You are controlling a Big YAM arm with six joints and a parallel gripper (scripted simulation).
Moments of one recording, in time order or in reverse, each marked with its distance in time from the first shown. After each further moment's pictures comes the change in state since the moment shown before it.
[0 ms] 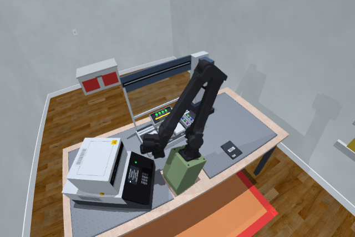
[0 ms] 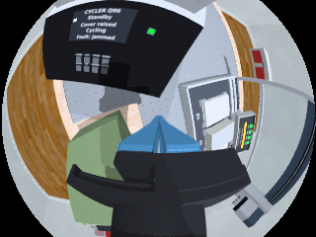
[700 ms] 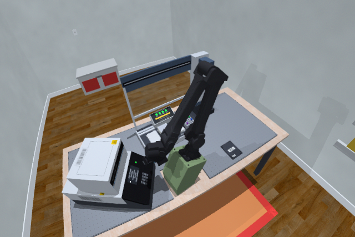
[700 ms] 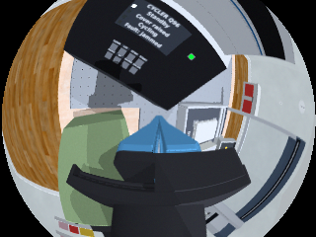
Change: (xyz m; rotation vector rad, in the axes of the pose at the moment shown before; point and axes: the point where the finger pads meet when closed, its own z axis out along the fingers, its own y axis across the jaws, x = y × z) arm -0.016 0.041 -0.016 0.035 -0.098 -0.330
